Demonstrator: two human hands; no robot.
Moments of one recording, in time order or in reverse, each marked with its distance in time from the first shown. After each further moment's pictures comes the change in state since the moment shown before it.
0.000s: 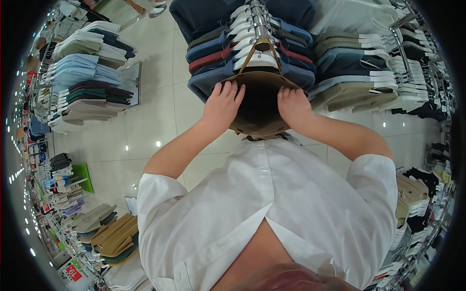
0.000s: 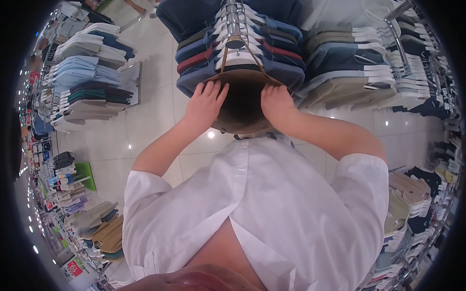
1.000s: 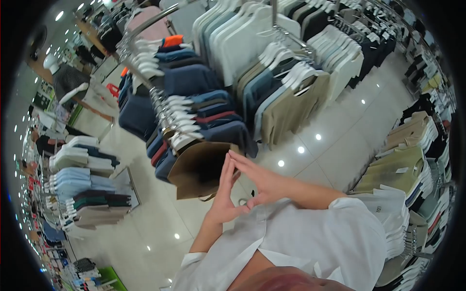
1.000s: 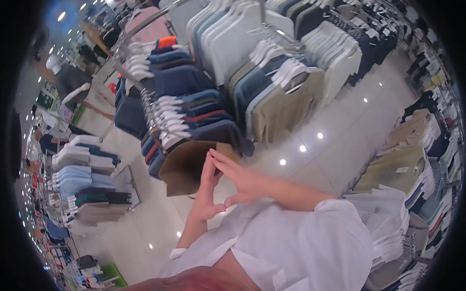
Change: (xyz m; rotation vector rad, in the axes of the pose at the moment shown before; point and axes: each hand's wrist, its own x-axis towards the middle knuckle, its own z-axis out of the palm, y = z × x) left_hand 0.022 0.138 -0.102 -1.806 0.147 0.233; right_hand -0.162 0.016 -0.037 1.557 0.585 -0.127
